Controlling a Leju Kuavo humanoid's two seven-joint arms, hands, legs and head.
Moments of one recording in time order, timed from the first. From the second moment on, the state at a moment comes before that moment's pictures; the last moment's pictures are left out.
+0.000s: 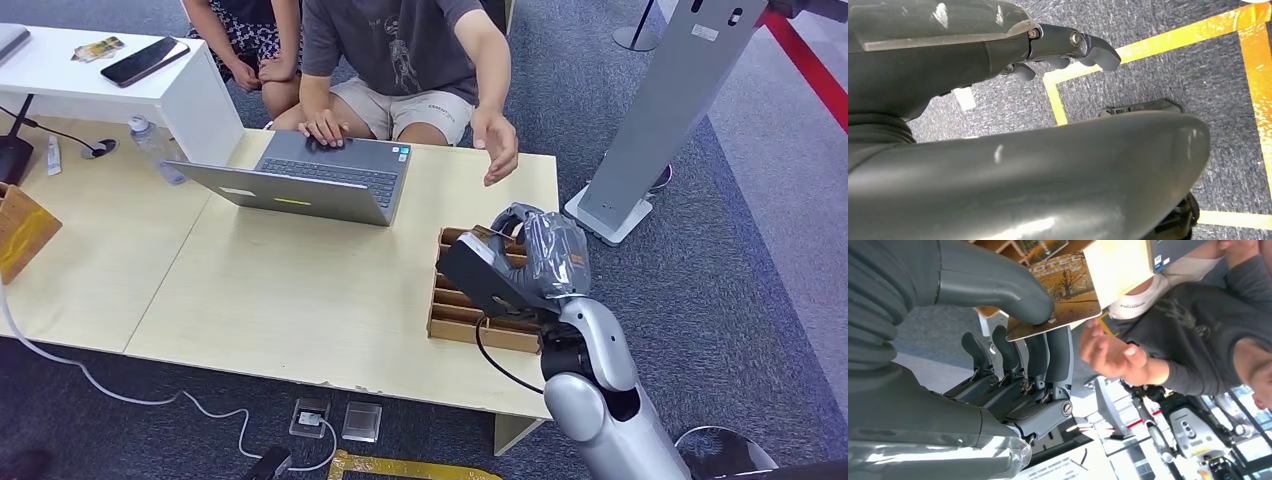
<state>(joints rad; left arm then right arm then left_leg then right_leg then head) -0.21 0.04 -1.14 -0.19 0.97 -0.02 0.08 -0.90 0.18 0.77 -0.66 0.72 -0.19 0.28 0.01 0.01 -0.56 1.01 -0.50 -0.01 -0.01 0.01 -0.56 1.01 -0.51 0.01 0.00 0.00</state>
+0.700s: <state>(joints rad) -0.21 0.04 -1.14 -0.18 0.99 -0.02 0.08 -1.09 0.25 0.80 -0.36 0.75 -0.21 0.23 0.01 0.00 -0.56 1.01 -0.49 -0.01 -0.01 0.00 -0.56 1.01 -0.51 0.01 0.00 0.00</state>
